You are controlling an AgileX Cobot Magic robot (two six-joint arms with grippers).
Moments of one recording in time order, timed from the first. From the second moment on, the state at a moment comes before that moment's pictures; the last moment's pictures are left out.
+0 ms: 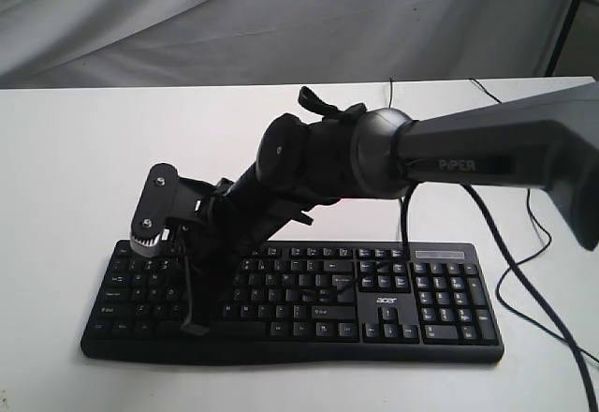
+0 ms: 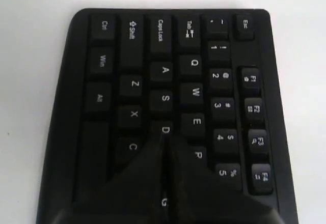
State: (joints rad) left arm 0.13 0.00 -0.01 0.03 0.19 0.09; right arm 0.52 2.15 -1.44 0.76 0.56 -1.33
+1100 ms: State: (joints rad) left arm 0.13 0.00 -0.01 0.03 0.19 0.09; right arm 0.58 2.28 -1.67 0.70 0.59 -1.20
